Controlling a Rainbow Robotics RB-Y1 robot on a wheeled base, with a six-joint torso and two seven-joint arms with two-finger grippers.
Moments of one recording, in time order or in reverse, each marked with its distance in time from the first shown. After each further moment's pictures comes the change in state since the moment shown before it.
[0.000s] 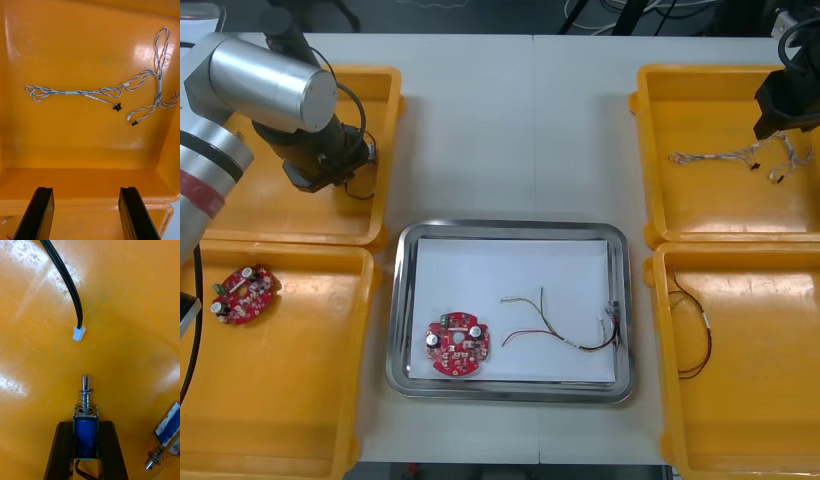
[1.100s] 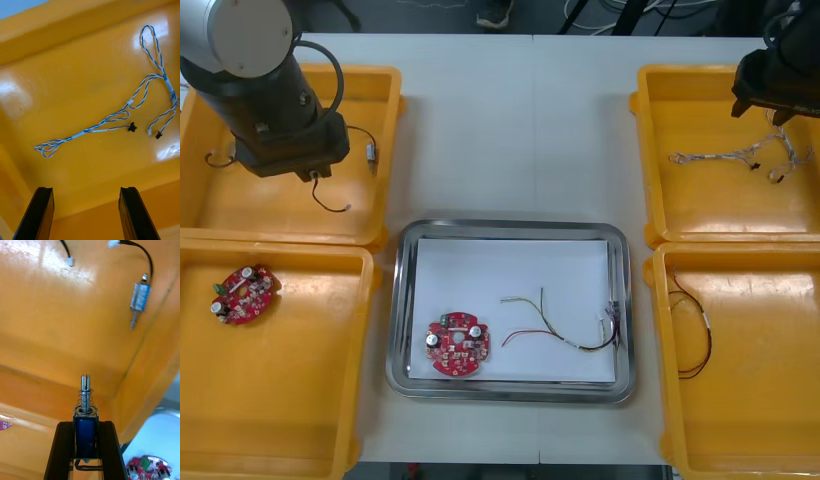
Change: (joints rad) right arm -0.142 0.237 -0.269 0.349 0.358 -0.133 -0.181; left arm 0.000 0.185 -0.003 -0.522 0.249 0.490 -0.073
